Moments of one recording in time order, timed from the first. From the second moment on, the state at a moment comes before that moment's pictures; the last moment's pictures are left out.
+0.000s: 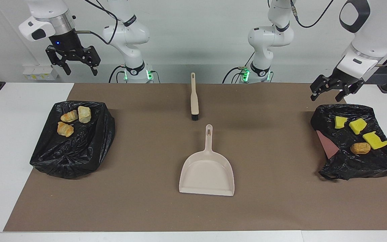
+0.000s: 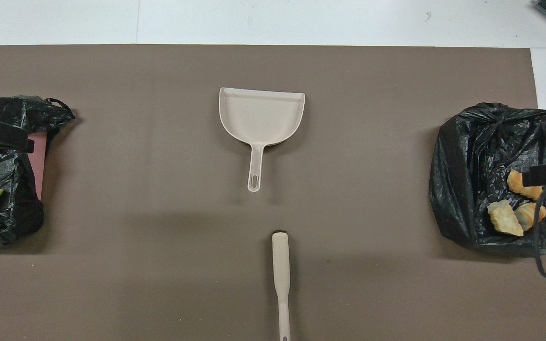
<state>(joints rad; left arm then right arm) -0.02 0.03 0.01 -1.52 -0.03 1.56 0.07 0.08 -0.14 -0.11 -1.62 -0.03 1.52 0.00</state>
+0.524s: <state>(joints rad) -0.02 -0.02 0.01 -1.56 -0.02 1.51 0.10 0.08 -0.14 -0.11 -1.62 -0.03 1.52 0.00</state>
